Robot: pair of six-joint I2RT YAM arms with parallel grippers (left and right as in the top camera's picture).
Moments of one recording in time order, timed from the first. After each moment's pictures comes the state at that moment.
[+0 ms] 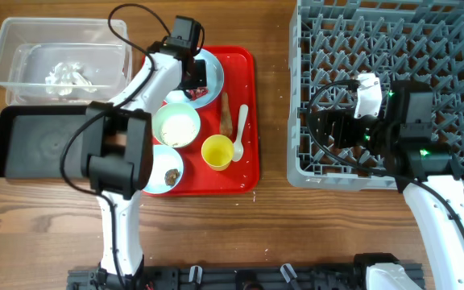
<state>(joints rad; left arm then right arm) -0.26 2.24 1.74 -0.71 -0.07 -0.29 0.02 1.17 0.94 -0.62 -0.46 0.07</state>
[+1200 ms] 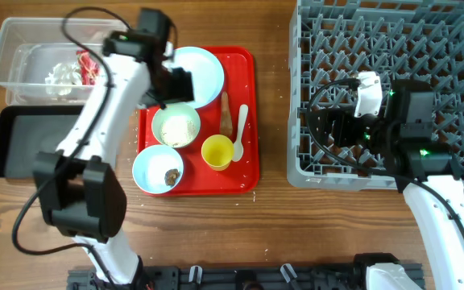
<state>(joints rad) -0.23 1.91 1.66 -1.14 0.06 -0.31 0.02 1.17 0.94 -0.61 -0.46 0.07</state>
